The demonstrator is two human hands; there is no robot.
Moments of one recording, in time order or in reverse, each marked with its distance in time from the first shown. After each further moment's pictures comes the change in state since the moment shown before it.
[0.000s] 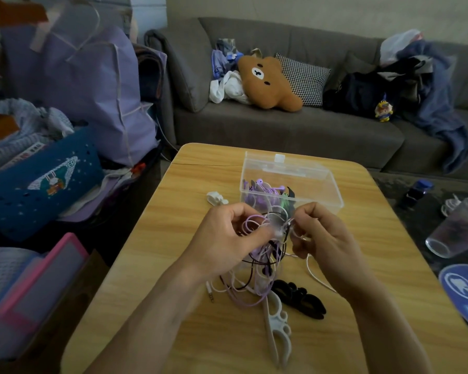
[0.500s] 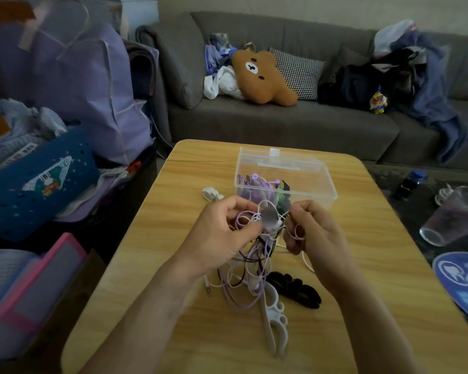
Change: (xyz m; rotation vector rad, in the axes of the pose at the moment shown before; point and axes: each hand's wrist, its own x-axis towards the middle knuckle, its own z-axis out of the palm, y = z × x) left_hand 0.000 0.000 0.002 -0.004 -0.009 -0.040; right_hand -0.006 0.004 0.011 0.108 0.106 0.069
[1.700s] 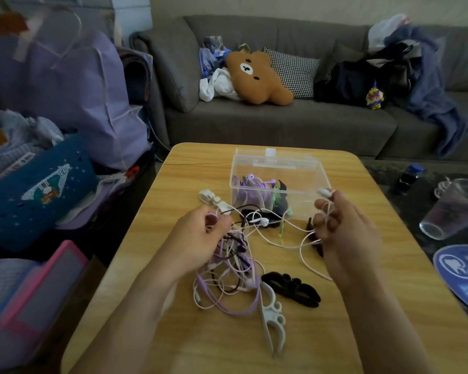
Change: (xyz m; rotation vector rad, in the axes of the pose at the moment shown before) left_hand 0.003 -0.024 -0.025 0.445 0.066 -0.135; right_hand 0.006 0.001 -0.024 0.538 0.387 0.064
